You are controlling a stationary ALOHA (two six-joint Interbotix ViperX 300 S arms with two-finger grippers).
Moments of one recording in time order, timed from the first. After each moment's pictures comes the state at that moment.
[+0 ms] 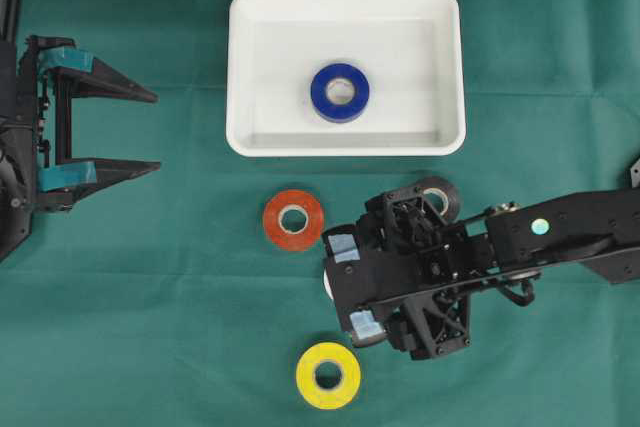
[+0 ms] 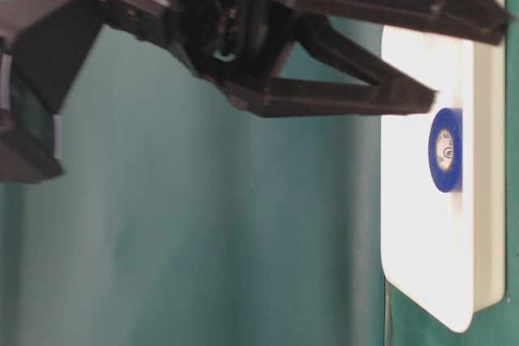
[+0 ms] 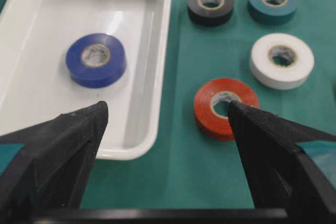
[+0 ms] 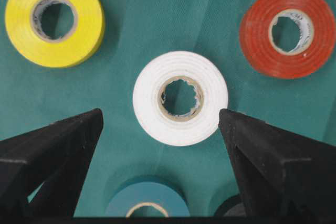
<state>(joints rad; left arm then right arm) 0.11 -0.86 1.08 0.00 0.16 0.05 0.24 0.04 0.33 -0.03 0.68 0.15</state>
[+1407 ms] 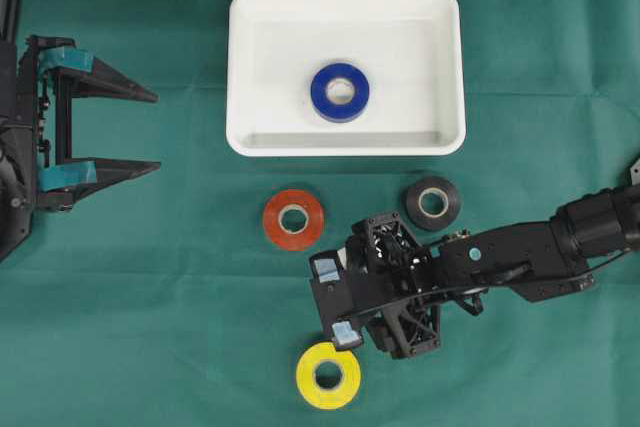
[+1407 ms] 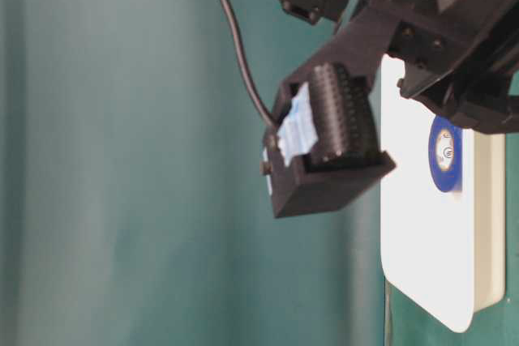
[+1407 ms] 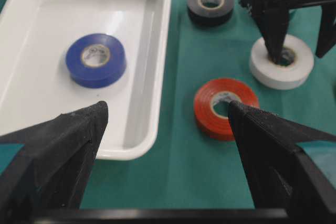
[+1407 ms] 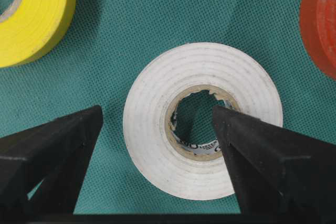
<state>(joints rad) 0.11 -0.86 1.08 0.00 0.16 0.05 0.25 0.26 0.43 -0.03 0.40 0.15</state>
